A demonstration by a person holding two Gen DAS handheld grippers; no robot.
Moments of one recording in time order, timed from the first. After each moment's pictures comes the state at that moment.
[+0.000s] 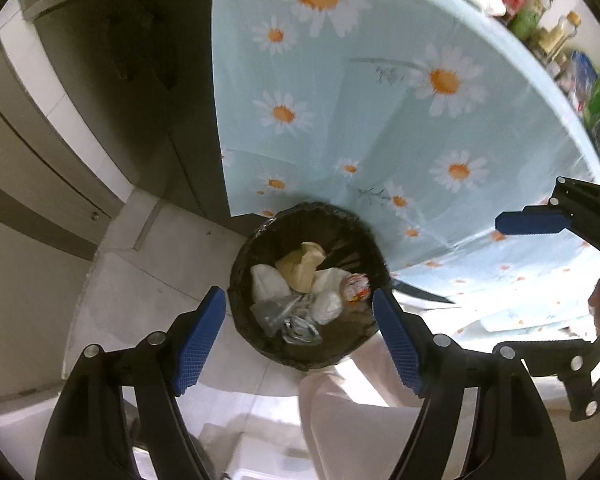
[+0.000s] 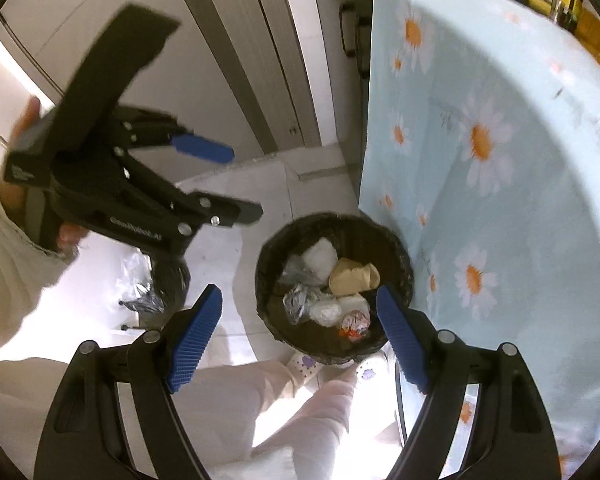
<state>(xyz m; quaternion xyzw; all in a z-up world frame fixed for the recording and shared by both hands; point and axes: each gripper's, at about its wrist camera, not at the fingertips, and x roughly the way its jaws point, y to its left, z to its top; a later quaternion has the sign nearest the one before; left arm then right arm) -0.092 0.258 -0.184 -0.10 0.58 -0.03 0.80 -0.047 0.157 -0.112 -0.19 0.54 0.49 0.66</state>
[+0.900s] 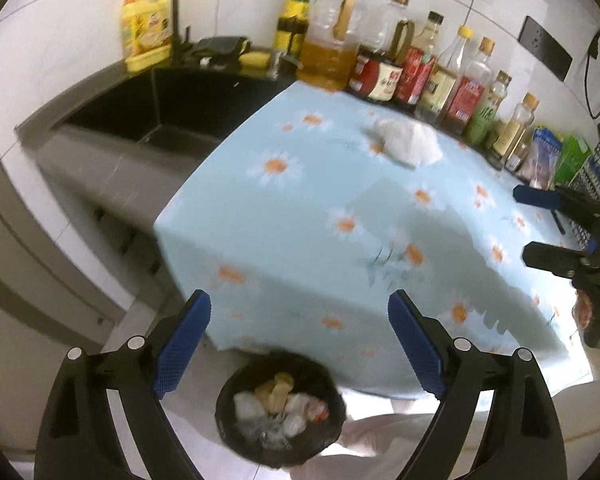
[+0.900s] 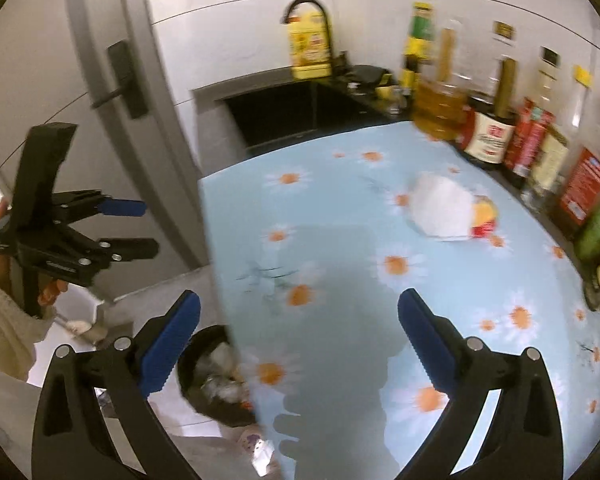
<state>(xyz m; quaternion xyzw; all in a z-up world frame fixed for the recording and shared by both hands) -0.001 0.212 -0.035 -0.08 0.44 -0.04 0.90 0.096 0.017 0.017 -0.11 0.42 0.39 0.81</state>
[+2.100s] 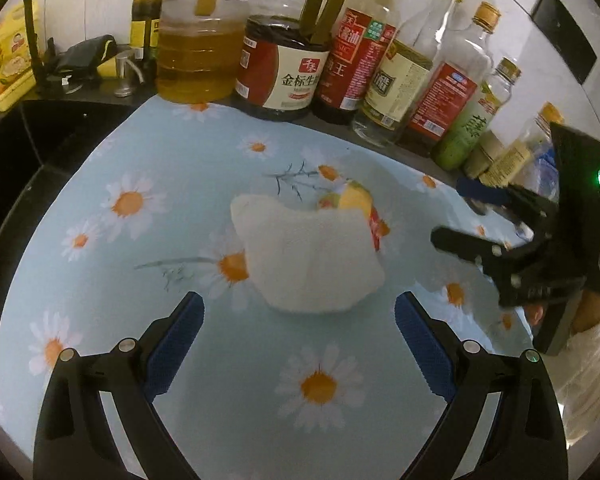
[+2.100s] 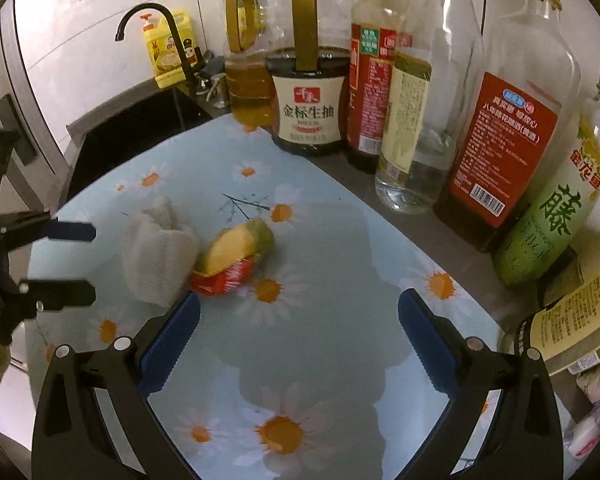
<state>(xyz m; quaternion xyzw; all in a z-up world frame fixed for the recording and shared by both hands) 0.224 0.083 -0.054 -0.09 0.48 -0.12 0.87 0.300 -0.095 -0.049 -0.09 0.46 0.29 0.84</state>
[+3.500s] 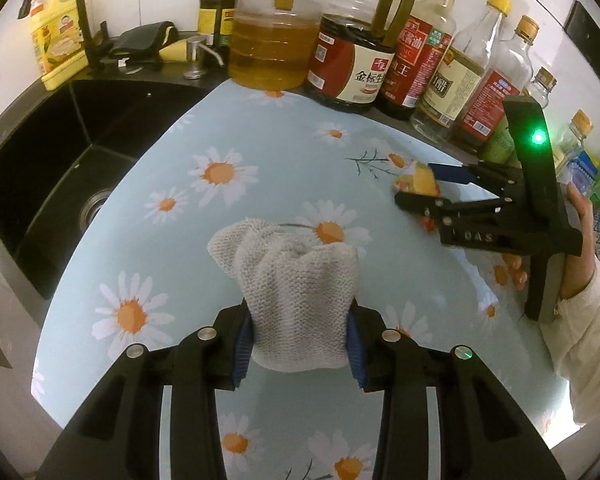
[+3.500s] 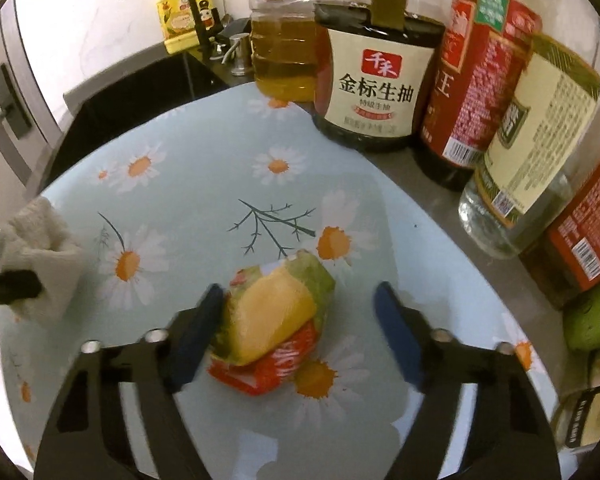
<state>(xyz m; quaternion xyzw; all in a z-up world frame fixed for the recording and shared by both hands) 0.193 0.134 -0.054 -0.08 0.49 -0.06 0.87 0.335 -0.019 -0.085 -0.14 0.48 0.31 0.81</state>
